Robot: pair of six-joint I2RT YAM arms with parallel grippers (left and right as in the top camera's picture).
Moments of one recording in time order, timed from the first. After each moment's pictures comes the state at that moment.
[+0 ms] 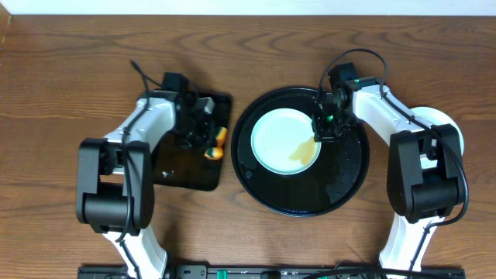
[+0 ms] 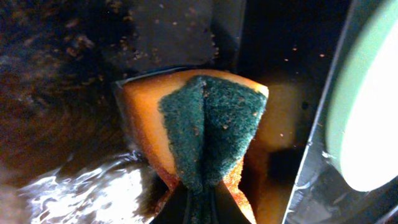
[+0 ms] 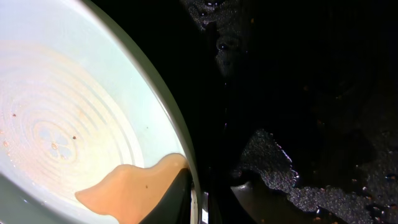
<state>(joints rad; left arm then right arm) -0.11 1.93 1.20 -0.79 0.47 -0.03 0.21 2.05 1.38 -0.87 -0.27 0.10</state>
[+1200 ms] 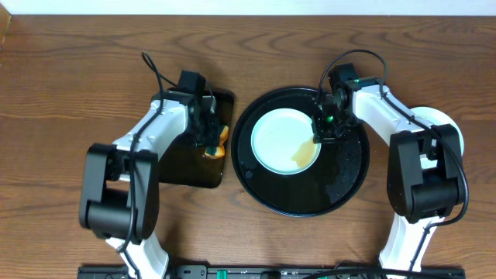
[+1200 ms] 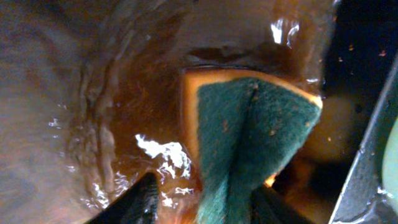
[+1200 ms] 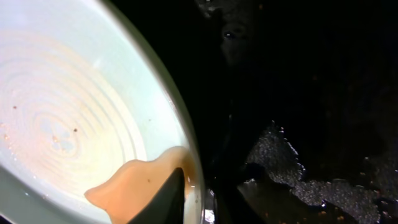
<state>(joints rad) -0.19 1.87 1.20 -0.77 0.17 -0.16 0.21 2.05 1.38 -0.89 -0.28 0.10</state>
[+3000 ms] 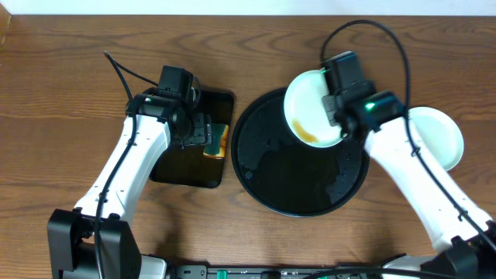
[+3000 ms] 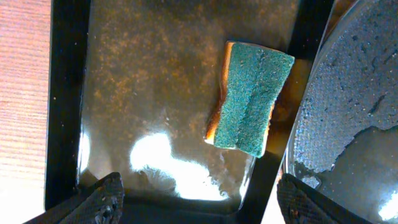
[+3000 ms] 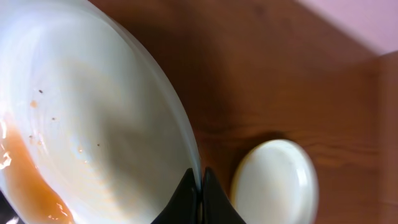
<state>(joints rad) -0.19 1.58 1.20 -0.95 0.04 -0.27 0.45 1.56 1.34 -0.81 0.54 0.01</state>
